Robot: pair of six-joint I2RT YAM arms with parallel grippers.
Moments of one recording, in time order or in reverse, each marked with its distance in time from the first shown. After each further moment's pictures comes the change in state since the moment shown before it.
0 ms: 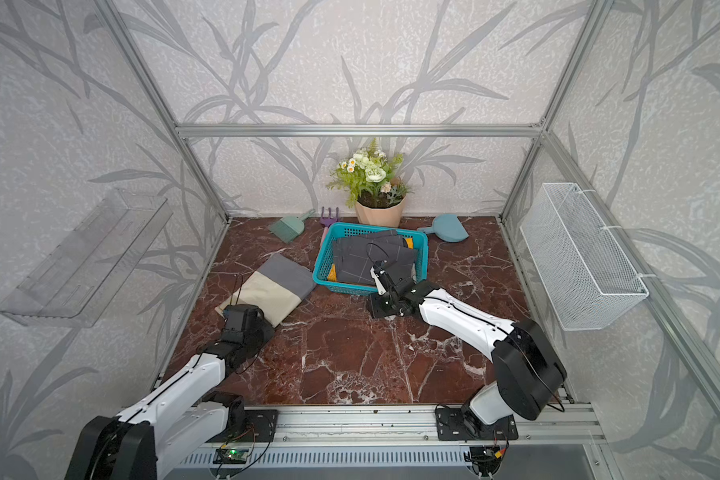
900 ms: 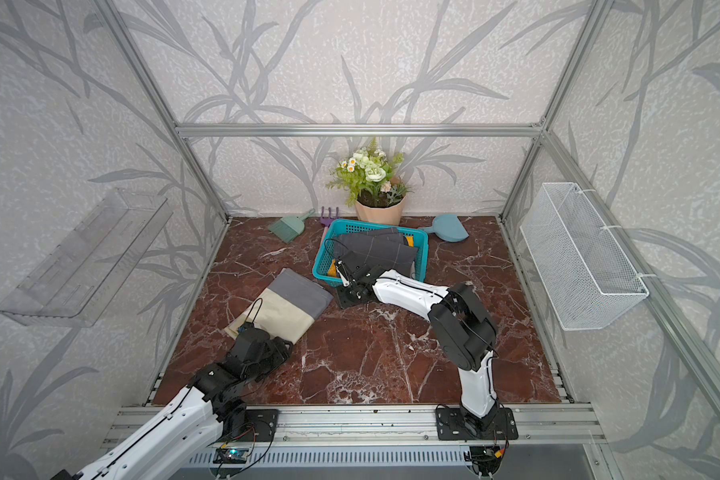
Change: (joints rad) left arm -0.279 -0.334 -0.059 -0.258 0.029 -0.108; right arm 0.110 0.393 0.386 -0.027 0.053 -0.043
